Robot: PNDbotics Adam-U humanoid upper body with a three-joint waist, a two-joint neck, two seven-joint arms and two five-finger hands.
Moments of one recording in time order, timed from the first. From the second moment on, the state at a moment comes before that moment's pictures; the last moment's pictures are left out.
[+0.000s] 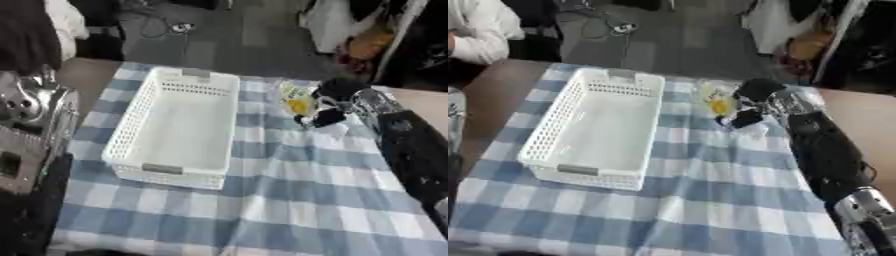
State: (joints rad) left arm -0.49 0.32 -0.11 -1.99 -0.01 -0.14 0.46; right arm -0.98 -0.34 0.13 -0.64 1.43 -0.34 0.27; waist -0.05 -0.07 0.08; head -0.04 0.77
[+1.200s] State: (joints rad) left arm -0.48 0.32 -0.11 -1.99 -0.01 -0.14 0.46; right arm -1.05 -0.38 0.27 -0.89 0.94 -0.41 0.50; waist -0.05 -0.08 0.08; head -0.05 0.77
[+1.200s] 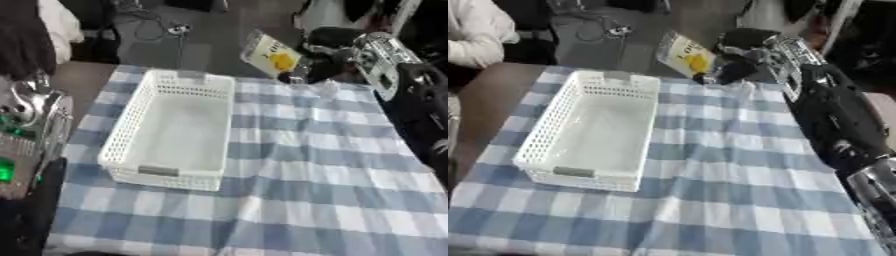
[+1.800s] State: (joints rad) left arm -0.49 0.32 -0.11 -1.99 -0.01 -0.14 0.45; right arm -1.09 -0.33 0.34 -1.01 0.79 -0.42 0.54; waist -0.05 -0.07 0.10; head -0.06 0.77
